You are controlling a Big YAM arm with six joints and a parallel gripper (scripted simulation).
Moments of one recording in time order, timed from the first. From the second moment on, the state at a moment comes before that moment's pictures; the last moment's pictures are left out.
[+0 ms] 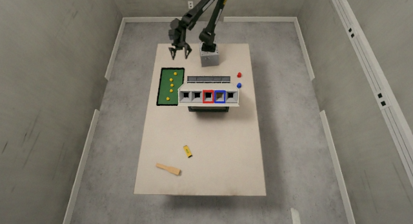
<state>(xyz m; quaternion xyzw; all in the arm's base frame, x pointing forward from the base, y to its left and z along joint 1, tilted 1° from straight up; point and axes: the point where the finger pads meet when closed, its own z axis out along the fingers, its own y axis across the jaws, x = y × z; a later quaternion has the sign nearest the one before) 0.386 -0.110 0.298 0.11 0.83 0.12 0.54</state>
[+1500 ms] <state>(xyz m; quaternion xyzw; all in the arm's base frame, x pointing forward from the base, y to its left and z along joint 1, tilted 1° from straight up) 0.297 0.055 0.299 0.05 0.83 0.12 0.54</state>
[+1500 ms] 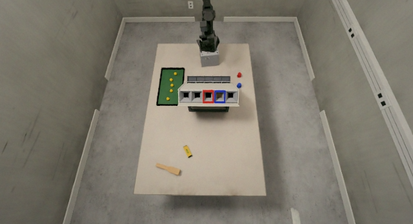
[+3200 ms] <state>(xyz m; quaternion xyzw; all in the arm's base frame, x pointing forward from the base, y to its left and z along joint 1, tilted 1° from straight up) 0.278 0.054 0.154 -0.01 0.96 0.05 0.26</state>
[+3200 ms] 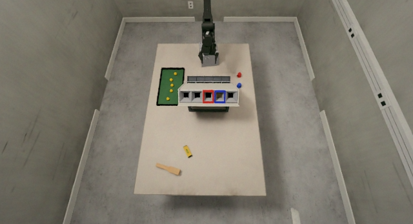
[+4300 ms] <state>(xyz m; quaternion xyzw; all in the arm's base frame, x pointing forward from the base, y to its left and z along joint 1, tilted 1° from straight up) 0.255 0.047 0.124 -0.07 1.00 -0.01 0.00</state>
